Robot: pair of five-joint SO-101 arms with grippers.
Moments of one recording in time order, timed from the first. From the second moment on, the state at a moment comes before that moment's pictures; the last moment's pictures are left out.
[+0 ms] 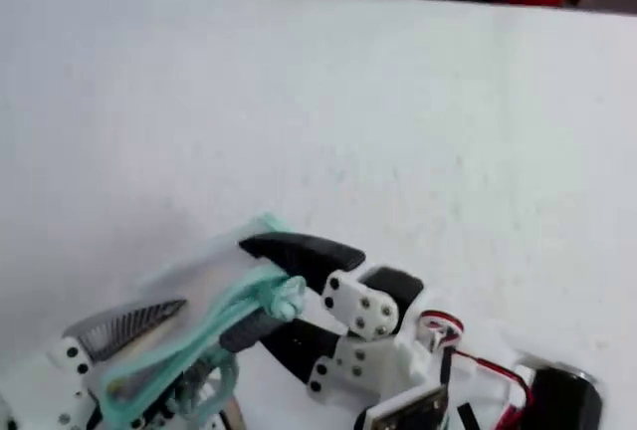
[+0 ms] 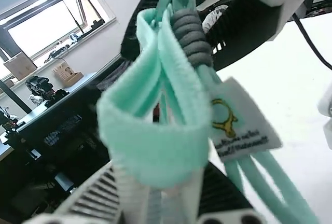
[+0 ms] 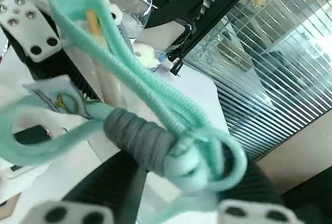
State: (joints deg) left arm 42.5 -104.7 28.0 94.7 -31.0; right arm -70.8 -67.8 19.8 71.4 41.7
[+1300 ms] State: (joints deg) left arm 17.8 -104.8 65.9 62.6 -8.0; right arm -33.2 -64.8 52.3 39.6 35.5
